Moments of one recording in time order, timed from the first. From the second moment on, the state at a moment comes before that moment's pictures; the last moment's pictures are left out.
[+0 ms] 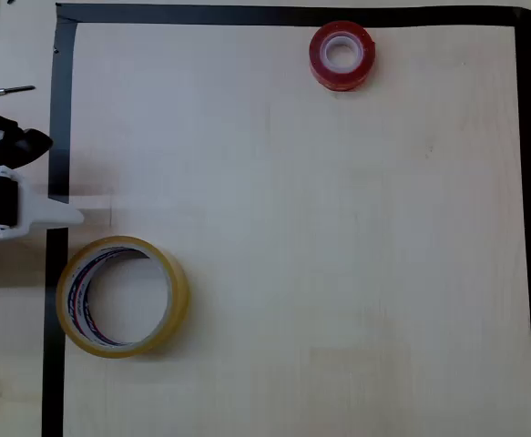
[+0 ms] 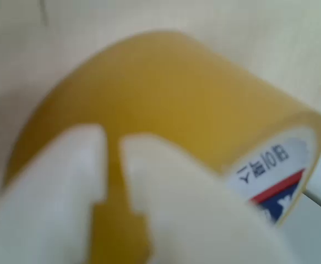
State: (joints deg) arm -2.9 190.8 172.7 69.4 -2.7
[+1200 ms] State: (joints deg) arm -18.0 107.4 104.9 69.2 -8.2
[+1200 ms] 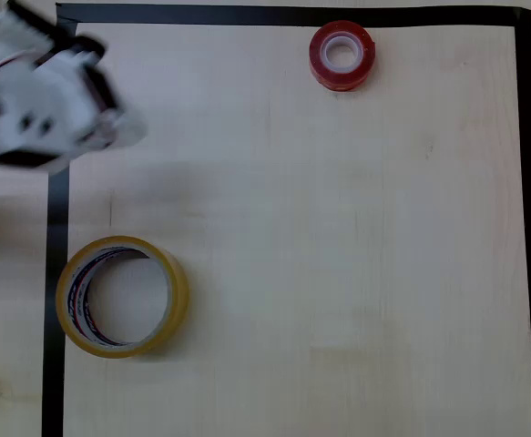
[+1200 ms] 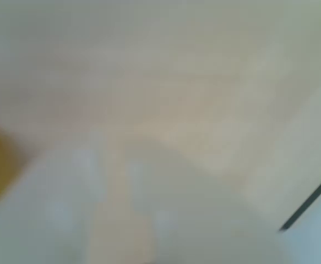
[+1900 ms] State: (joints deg) arm -21.4 69.2 69.1 64.3 -11.3
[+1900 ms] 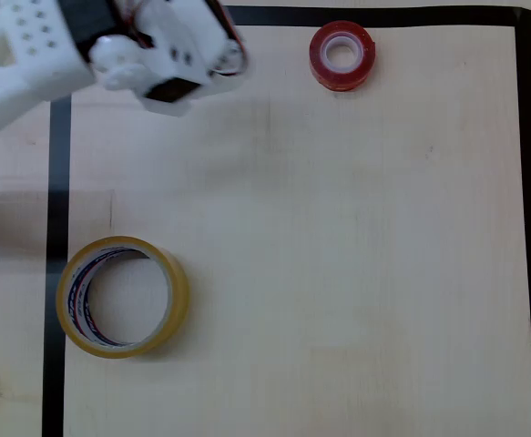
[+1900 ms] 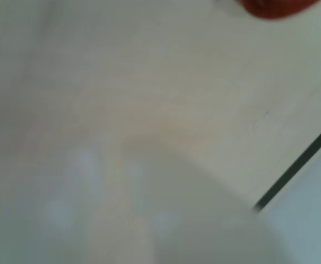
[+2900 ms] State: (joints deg) arm -22.6 16.6 -7.8 75.2 -18.5
